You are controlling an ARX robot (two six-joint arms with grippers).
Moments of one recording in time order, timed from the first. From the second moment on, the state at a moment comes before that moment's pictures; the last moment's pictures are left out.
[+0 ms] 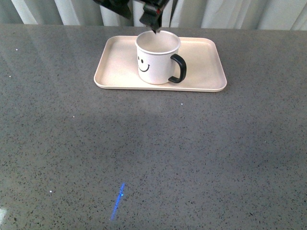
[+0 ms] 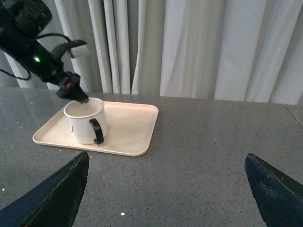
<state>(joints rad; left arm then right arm) -0.32 2.44 2.18 -0.60 0.25 0.34 0.00 0.00 0.02 0.00 0.00 0.00</state>
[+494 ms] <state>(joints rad) -0.21 1.85 0.99 0.90 -0.20 0.02 0.00 0.00 0.02 0.00 0.00 0.00</state>
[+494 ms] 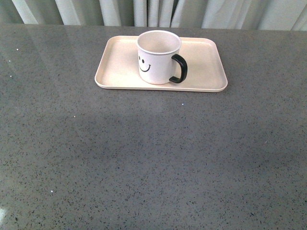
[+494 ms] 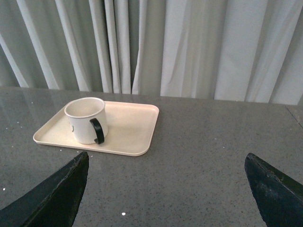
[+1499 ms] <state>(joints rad) 0.00 1.04 0.07 0.95 0.00 0.00 0.00 0.00 0.02 0.00 0.00 0.00</state>
